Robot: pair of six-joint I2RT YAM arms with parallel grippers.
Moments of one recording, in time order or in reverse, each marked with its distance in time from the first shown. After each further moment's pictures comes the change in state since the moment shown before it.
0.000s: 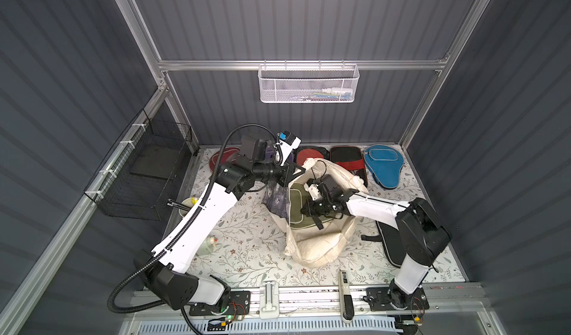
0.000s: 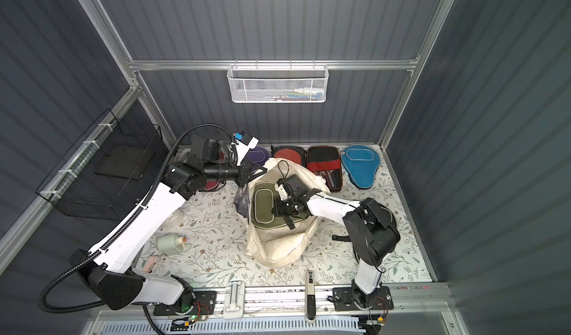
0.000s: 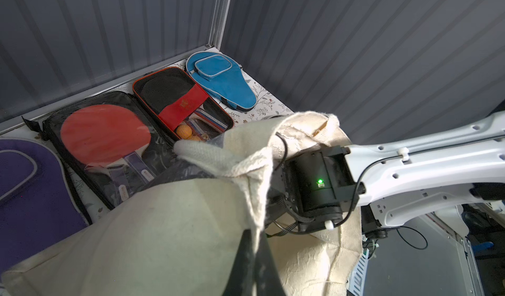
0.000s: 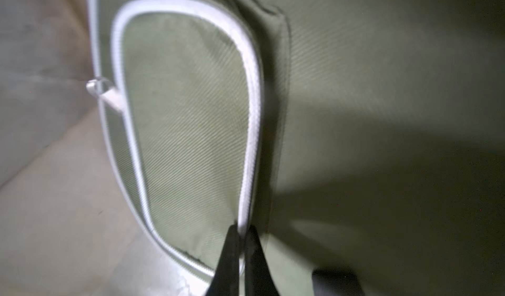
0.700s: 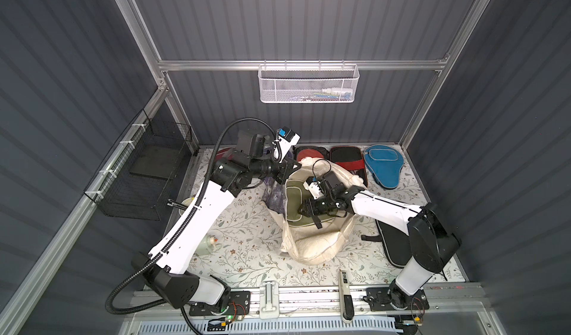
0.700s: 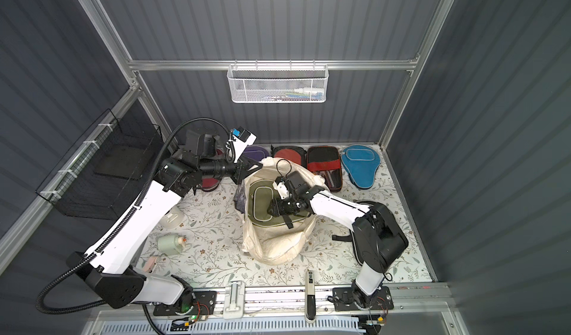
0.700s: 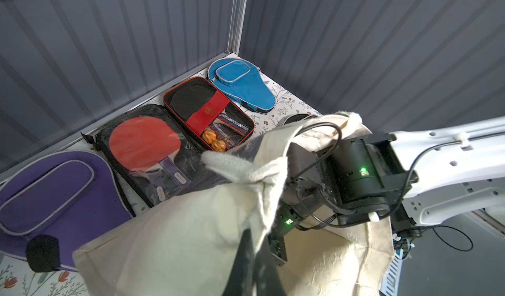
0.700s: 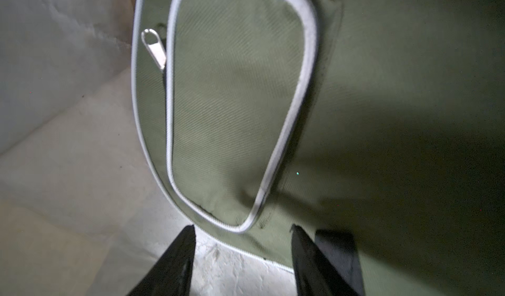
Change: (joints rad) left arm -0.002 0.006 0.089 -0.098 -0.093 0.102; right arm 0.009 -0.013 0.046 -0.078 -0.029 -0.051
